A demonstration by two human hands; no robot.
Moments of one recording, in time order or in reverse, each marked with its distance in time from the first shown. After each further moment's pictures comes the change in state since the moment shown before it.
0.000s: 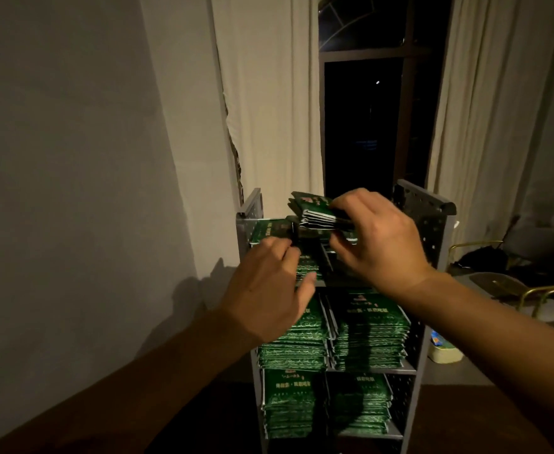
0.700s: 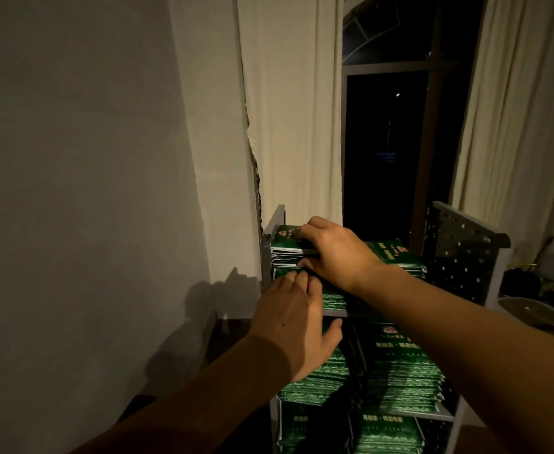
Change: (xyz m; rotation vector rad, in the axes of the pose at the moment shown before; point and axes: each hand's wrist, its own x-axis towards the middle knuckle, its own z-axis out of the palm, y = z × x) left_hand 0.006 -0.010 0.019 0.138 -0.083 -0.040; right_hand 0.063 -0.012 0.096 0.153 -0.395 -0.014
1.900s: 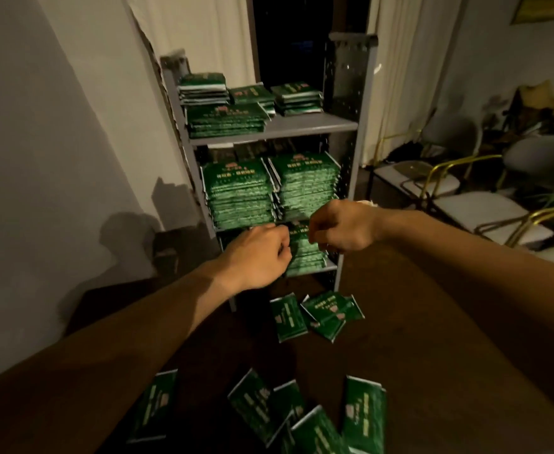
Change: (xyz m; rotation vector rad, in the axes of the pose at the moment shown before) left_hand -0.109 0.072 0.071 -0.507 -0.367 0.171; right_hand -0.241 -0.042 -0.020 0.346 -0.705 0.629
